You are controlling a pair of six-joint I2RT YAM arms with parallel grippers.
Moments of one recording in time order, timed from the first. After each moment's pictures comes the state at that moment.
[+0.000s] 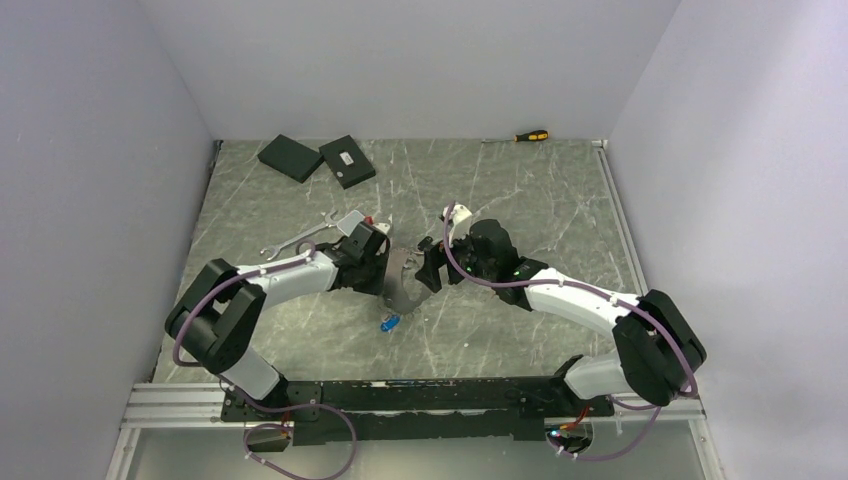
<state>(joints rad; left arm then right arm) -0.65 1.56 0.84 -0.30 -0.03 -0.42 0.69 1.35 0.69 0.16 -0.24 0.21</state>
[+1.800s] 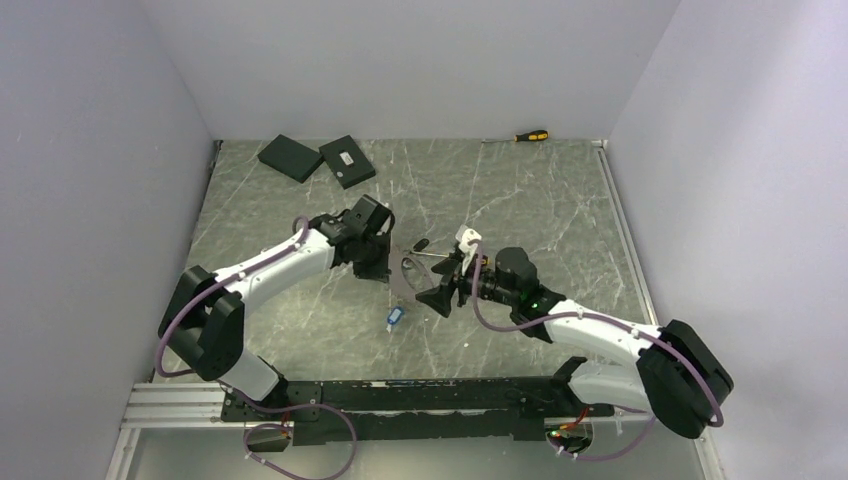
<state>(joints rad) -0.67 1.53 1.10 -0.65 0.04 -0.59 0.72 1.16 0.46 0.46 -0.45 0.13</state>
